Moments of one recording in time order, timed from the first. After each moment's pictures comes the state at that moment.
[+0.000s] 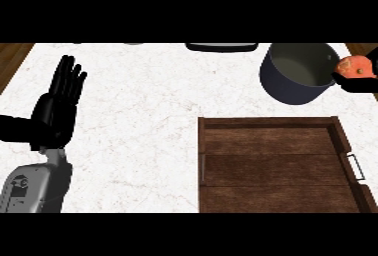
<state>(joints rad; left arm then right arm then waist) -0.28 0.17 0.10 -1.56 0.10 0.09 0.06 -0.69 -0.52 -0.38 -0.79 0.89 -0.28 -0.22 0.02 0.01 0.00</state>
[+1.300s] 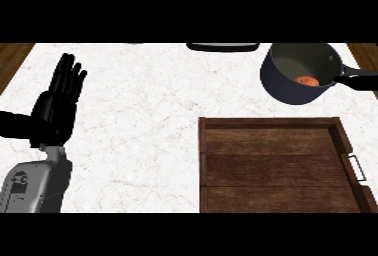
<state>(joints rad) -0.30 0.17 0.11 -1.54 0.10 0.08 0.06 -0.90 -0.59 -0.65 -0.30 0.57 -0.04 -0.50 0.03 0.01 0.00</state>
